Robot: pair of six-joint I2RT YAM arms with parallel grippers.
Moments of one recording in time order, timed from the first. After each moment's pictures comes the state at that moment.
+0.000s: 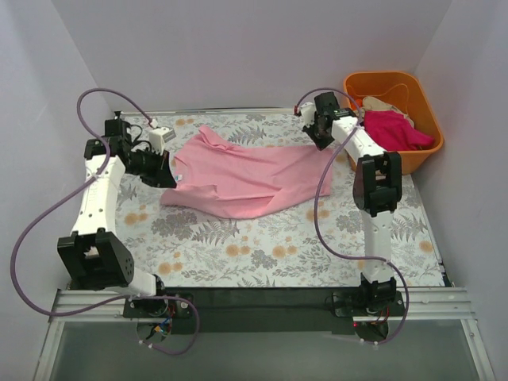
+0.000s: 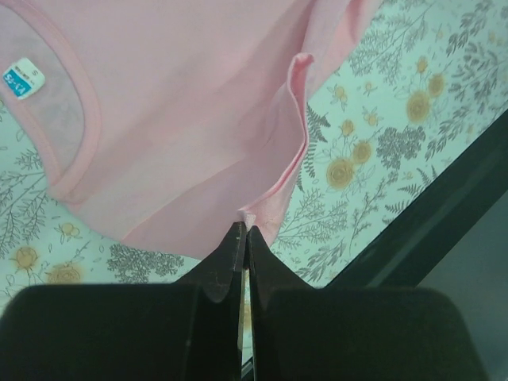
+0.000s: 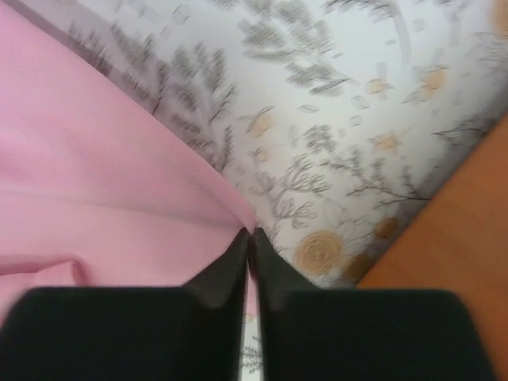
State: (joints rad) left arm 0.12 1.49 1.46 -1.17 0.69 0.50; right arm 0.26 2.25 1.96 -0.78 -0.03 -0.50
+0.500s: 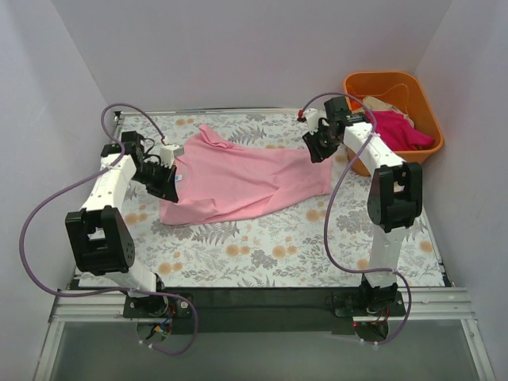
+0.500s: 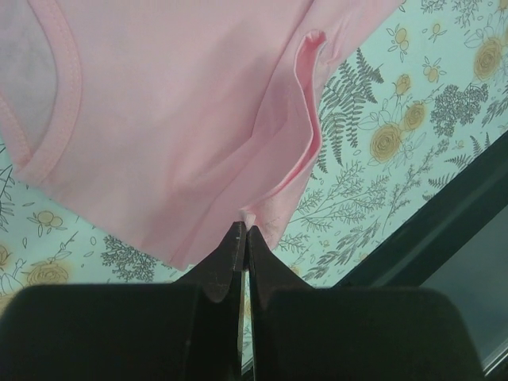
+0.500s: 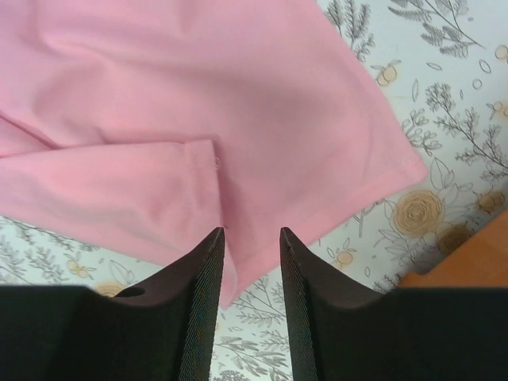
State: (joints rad) left arm 0.10 1.58 1.30 -1.13 0.58 0.58; right arm 0.24 2.01 1.72 -0.79 -0.27 -0.48
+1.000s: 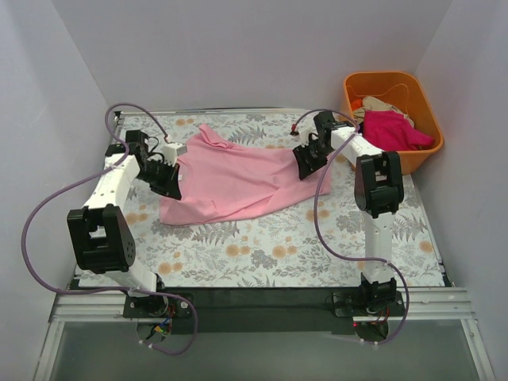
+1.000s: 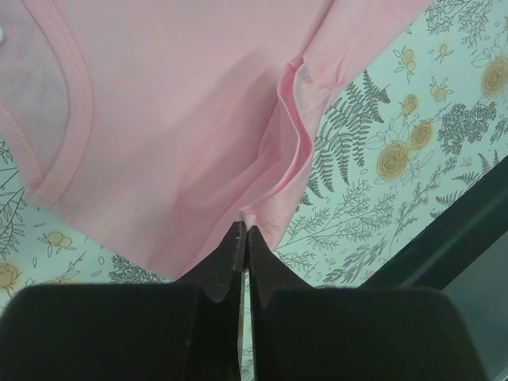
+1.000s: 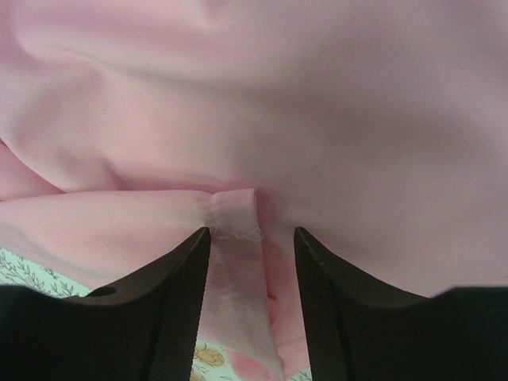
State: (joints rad) left arm 0.07 1.60 1.29 -1.05 0.57 0.53; right arm 0.25 2.23 1.78 -0.83 -0.41 -0.39
